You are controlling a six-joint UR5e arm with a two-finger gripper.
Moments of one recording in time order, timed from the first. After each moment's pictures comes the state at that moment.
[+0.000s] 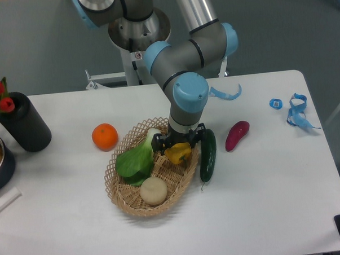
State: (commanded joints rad) arm 2.47 -1.90 -1.89 -0.97 1.51 0.24
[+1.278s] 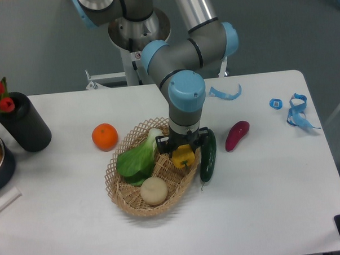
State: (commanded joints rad) arm 2.46 -1.88 -1.81 -0.97 1.53 0.30
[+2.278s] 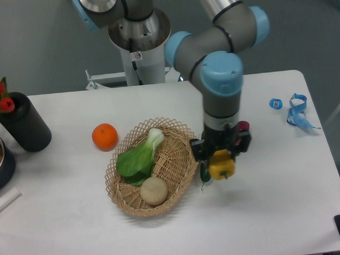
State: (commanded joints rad) arm 2.62 -1.94 -1.56 -0.97 1.53 0.52
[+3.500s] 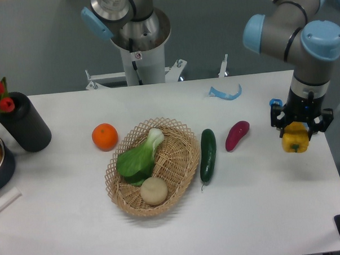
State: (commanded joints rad) arm 2.88 -1.98 -1.51 -1.04 1.47 1.29
